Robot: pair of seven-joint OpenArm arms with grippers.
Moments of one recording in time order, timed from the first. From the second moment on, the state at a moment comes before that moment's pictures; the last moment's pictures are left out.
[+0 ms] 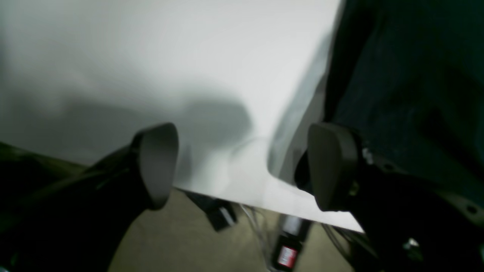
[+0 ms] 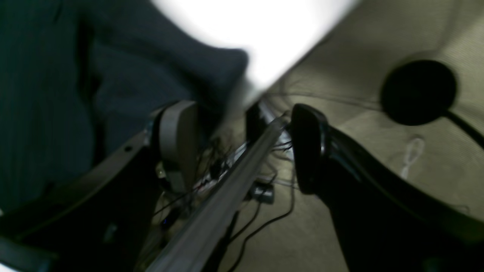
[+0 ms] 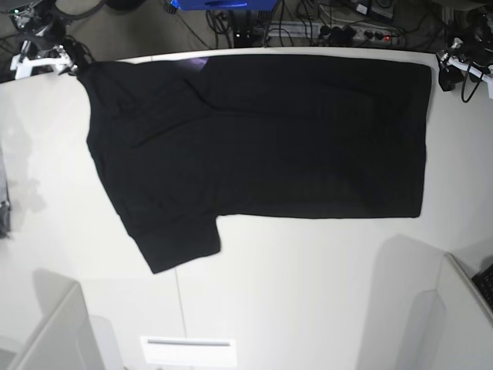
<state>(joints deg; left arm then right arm) 31.8 -16.3 -55.5 94.7 -38.9 -30.5 54.3 -33.5 1.8 47.4 105.8 44.4 0.8 -63.7</state>
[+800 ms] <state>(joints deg) 26.5 -14.7 -52.7 109.3 -38.5 -30.6 54.6 -6.1 11.8 26.7 102.6 44.1 4.2 -64.3</state>
